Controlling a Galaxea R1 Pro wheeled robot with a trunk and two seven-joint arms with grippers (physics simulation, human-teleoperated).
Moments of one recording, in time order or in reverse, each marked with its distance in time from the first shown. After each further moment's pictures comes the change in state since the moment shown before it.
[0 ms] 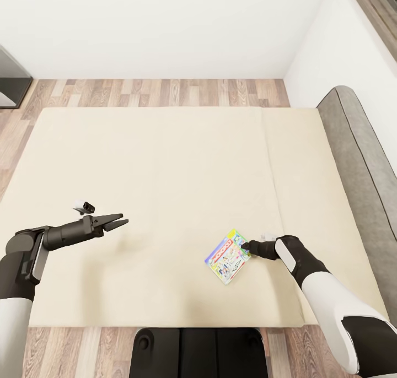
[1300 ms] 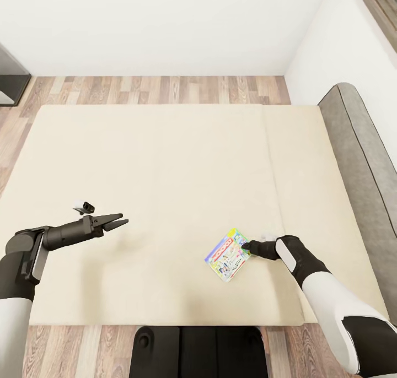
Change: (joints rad) left arm 0.000 0.000 0.002 0.000 0.000 0.000 0.000; right arm 0.000 -0.003 0.001 0.000 0.000 0.002 0.000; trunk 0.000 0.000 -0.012
